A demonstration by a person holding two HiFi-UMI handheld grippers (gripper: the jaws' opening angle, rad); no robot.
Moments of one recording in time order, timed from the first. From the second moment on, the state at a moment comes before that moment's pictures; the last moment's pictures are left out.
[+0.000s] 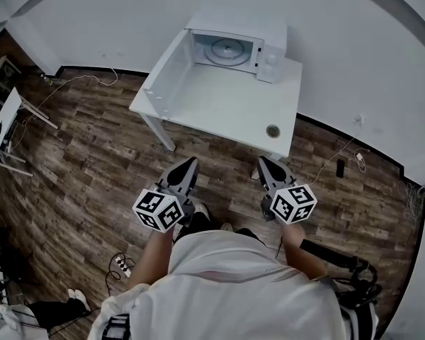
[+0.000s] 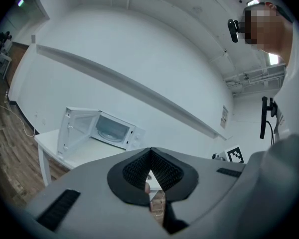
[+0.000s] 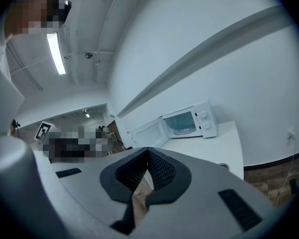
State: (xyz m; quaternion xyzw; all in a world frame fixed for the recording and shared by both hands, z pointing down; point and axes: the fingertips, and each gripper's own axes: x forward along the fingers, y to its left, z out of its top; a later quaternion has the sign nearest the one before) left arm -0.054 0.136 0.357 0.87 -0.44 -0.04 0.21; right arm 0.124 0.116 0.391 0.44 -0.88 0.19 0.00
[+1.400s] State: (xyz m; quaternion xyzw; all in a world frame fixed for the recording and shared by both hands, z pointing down) left arm -0.033 -0.220 0.397 0.89 -0.38 -0.03 0.26; right arm 0.094 -0.212 0.400 0.51 -0.83 0.20 0.03
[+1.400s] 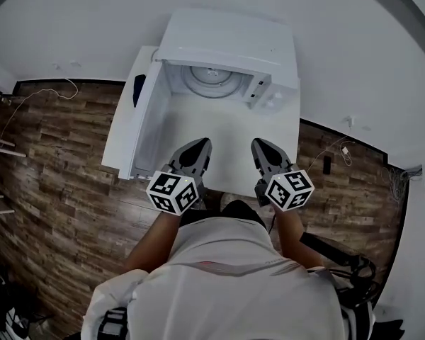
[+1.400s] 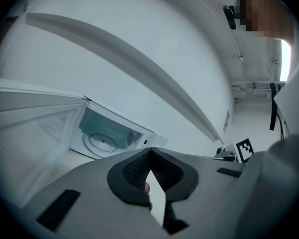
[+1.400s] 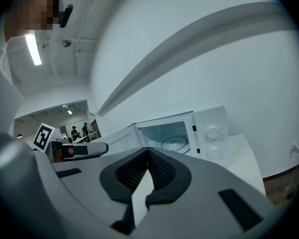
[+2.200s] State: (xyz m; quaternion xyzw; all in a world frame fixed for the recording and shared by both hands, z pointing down) left arm -0.010 -0.375 0.569 0.76 -0.40 -0.11 0.51; right arm 0.075 -0.373 0.571 0.42 -0.74 0.51 -0.16
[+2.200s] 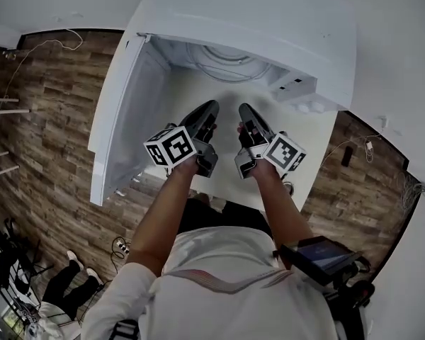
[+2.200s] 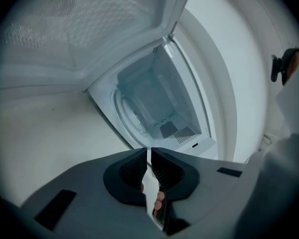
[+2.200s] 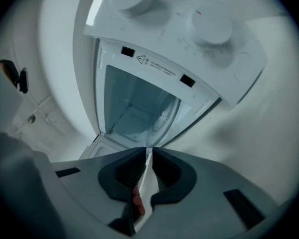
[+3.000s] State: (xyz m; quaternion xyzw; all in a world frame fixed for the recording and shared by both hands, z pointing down) left arm 0.000 -0.455 0.612 0.66 -0.33 -0.22 0.64; right arm 0.065 -0.443 0.621 0.37 -0.60 0.64 -0.29
